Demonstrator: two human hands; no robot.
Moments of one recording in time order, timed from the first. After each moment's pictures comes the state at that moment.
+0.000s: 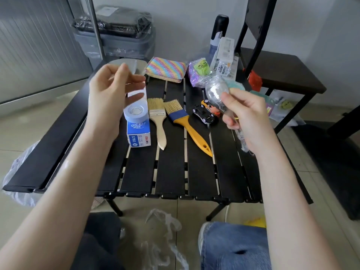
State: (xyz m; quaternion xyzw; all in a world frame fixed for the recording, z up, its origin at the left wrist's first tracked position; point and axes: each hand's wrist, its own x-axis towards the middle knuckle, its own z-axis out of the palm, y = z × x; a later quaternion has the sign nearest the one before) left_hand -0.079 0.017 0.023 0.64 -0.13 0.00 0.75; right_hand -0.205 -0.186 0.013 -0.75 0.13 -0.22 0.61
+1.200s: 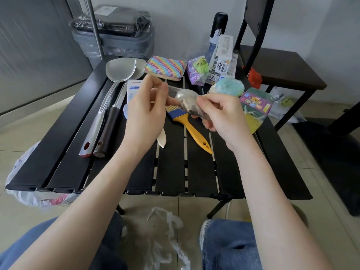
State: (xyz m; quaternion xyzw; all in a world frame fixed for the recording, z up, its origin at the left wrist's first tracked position) left_hand -0.116 -0.013 0.002 0.73 -0.28 0.05 0.63; right_hand -0.188 -0.157 0.004 -0.81 0.11 -0.23 0.52
